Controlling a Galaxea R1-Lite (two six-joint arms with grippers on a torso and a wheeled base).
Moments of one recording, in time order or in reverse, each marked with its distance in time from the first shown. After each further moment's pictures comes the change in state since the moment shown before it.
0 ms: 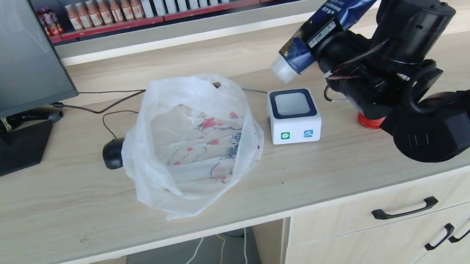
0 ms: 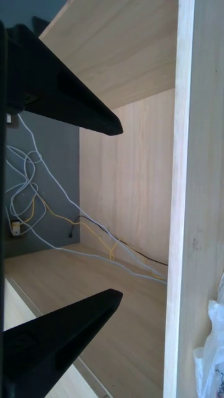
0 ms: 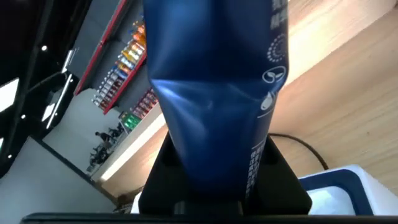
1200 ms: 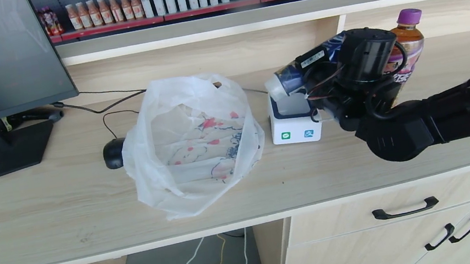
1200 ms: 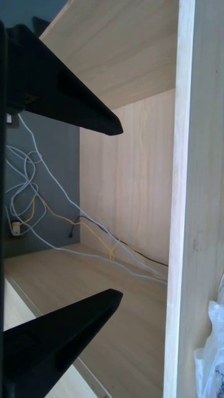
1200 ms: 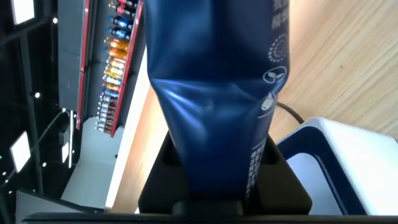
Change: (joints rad) left arm 0.000 0.000 0.000 0.000 0.000 0.000; right arm -0.036 0.116 -0.081 0.155 -0.054 0.353
